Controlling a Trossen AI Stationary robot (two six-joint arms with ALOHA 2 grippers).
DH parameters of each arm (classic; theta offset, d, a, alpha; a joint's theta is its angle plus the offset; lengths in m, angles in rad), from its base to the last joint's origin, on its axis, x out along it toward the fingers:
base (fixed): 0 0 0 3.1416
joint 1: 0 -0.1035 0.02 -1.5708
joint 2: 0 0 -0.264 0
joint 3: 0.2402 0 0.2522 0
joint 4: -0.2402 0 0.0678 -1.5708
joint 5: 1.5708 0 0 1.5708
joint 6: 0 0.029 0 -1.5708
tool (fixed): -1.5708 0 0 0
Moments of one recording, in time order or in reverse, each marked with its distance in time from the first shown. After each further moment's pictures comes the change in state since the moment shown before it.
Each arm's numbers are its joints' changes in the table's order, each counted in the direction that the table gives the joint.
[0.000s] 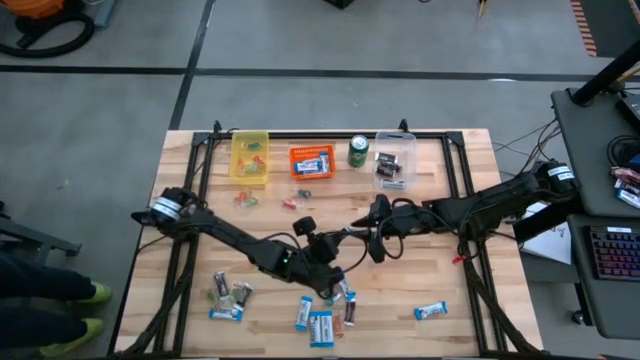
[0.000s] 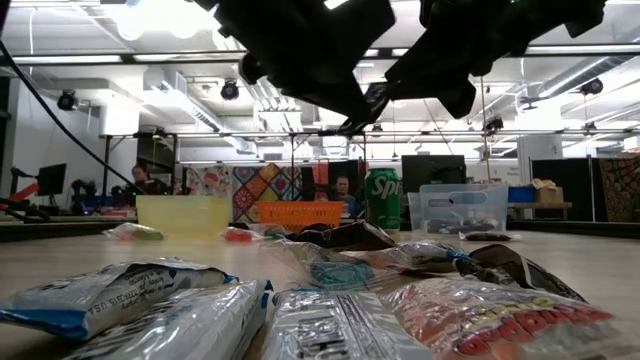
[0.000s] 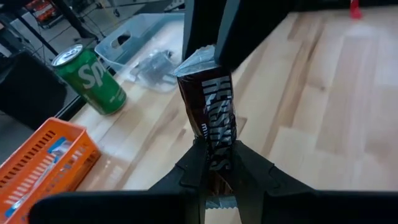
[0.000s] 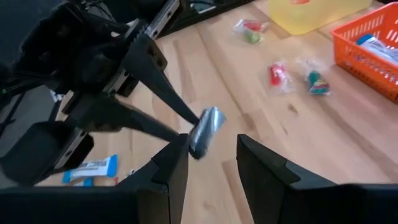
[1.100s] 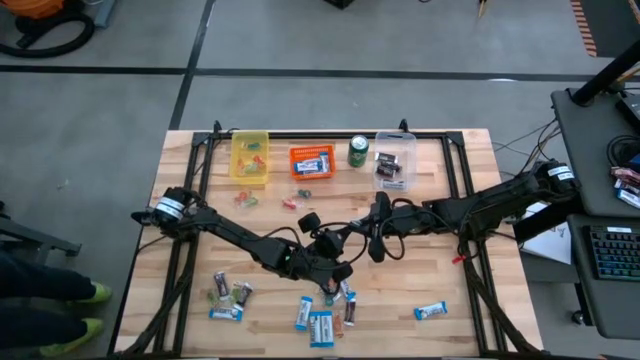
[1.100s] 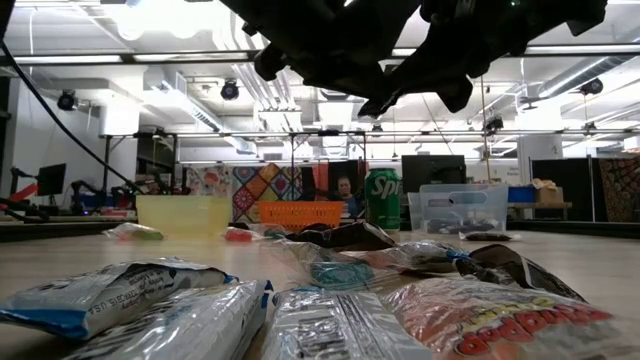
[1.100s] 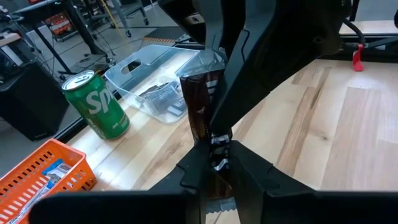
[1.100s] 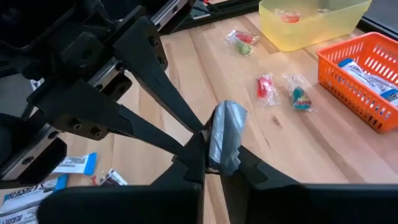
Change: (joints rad) left arm -0.018 -0.015 0.000 0.204 0.040 0.076; right arm -0.001 0.000 0.001 0.002 -0.050 -0.115
